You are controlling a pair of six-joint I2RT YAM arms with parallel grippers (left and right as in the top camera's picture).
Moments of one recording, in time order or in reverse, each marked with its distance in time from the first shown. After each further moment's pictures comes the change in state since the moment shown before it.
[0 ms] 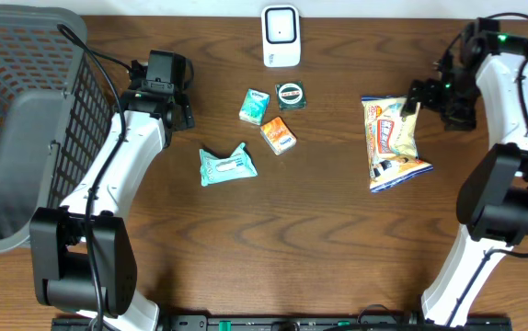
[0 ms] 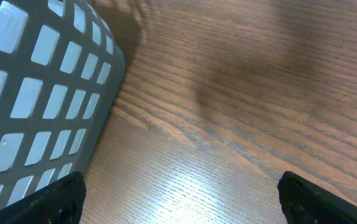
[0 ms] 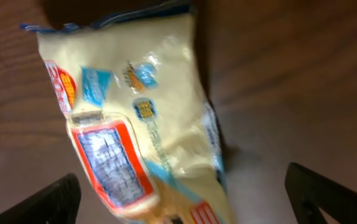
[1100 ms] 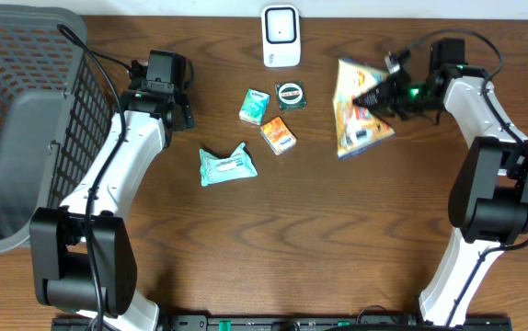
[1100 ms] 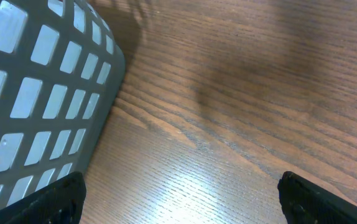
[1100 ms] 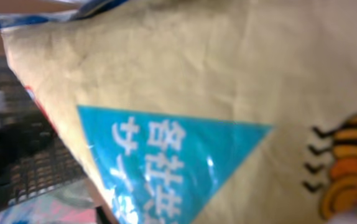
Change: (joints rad) left arm 0.000 0.000 0.000 0.000 0.000 0.000; right arm 0.070 -0.017 -0.272 0.539 -0.832 0.042
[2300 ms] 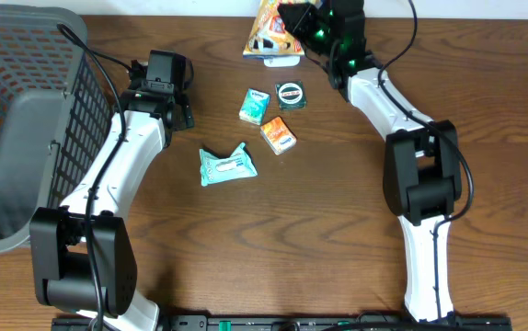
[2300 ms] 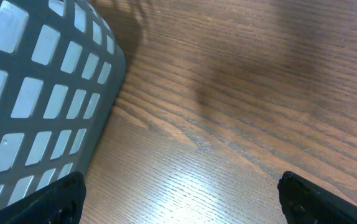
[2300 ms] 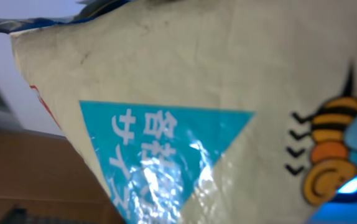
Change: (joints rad) left arm 0.000 0.000 0.000 0.000 -0.002 0.000; right arm 0.361 0.245 0.252 0.959 0.571 0.820
